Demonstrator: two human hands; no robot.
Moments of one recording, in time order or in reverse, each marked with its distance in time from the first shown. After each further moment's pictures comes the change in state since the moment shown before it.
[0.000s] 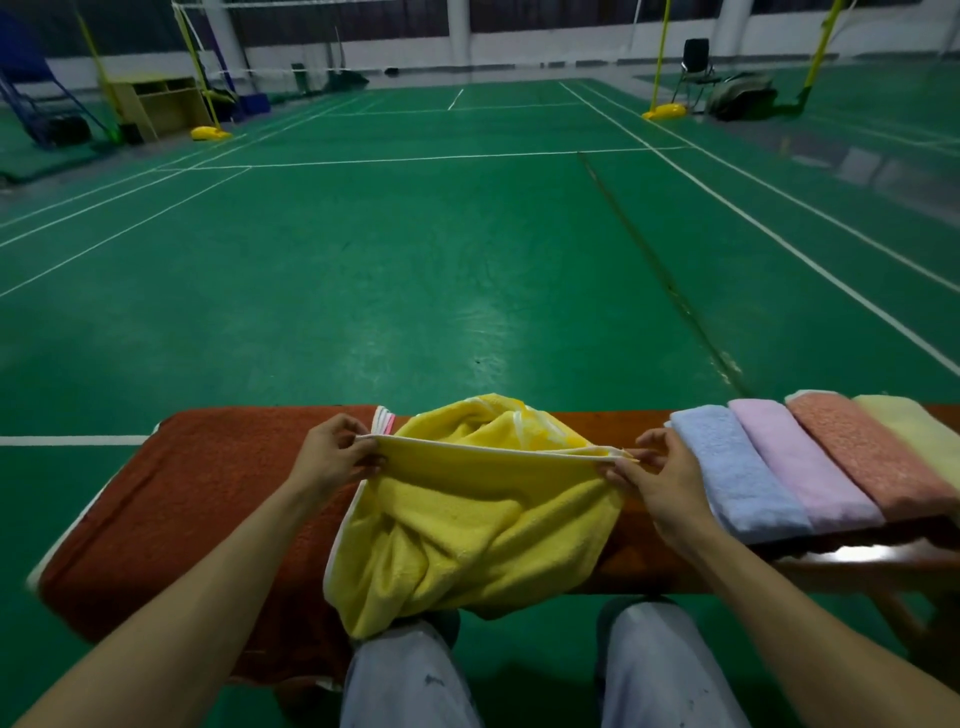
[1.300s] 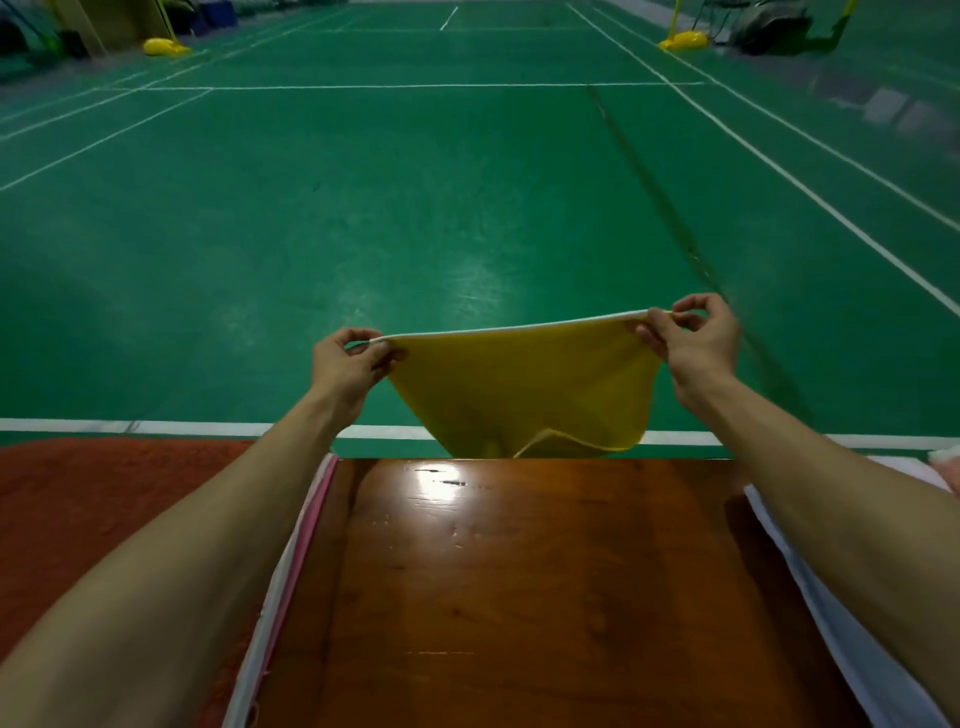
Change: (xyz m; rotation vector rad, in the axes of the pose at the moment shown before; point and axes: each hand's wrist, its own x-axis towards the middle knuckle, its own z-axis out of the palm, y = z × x) left_hand 0.218 0.012 0.089 -0.394 0.118 0.014; right_hand 0.267 -0.011 0.046 0.094 0.211 -0.128
